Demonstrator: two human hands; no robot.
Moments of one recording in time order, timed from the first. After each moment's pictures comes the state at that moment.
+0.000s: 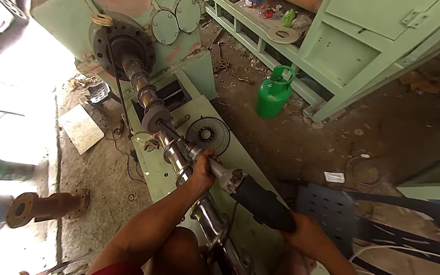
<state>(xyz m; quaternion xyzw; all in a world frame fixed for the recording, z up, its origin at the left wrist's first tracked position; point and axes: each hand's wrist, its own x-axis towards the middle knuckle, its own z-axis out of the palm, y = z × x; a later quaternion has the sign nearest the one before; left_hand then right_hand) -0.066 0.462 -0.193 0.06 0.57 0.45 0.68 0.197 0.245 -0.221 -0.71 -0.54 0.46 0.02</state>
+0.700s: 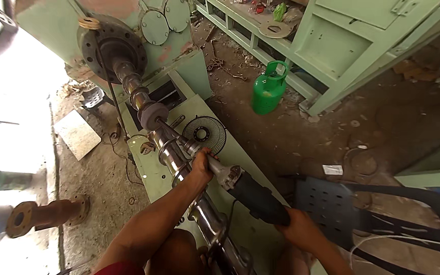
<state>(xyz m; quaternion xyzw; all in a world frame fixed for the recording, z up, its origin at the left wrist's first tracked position) -0.053 0.473 -0.202 0.08 0.61 0.43 0.66 0.194 0.246 -0.237 -0.71 -0.52 0.48 0.05</state>
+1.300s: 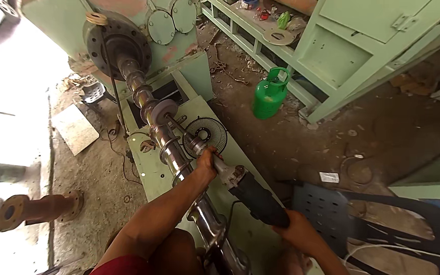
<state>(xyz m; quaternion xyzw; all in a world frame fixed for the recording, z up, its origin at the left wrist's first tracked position) -0.045 0.484 -0.214 0.08 0.63 0.42 0.65 0.197 0.252 -0.246 -0.70 -0.50 0.50 0.08</state>
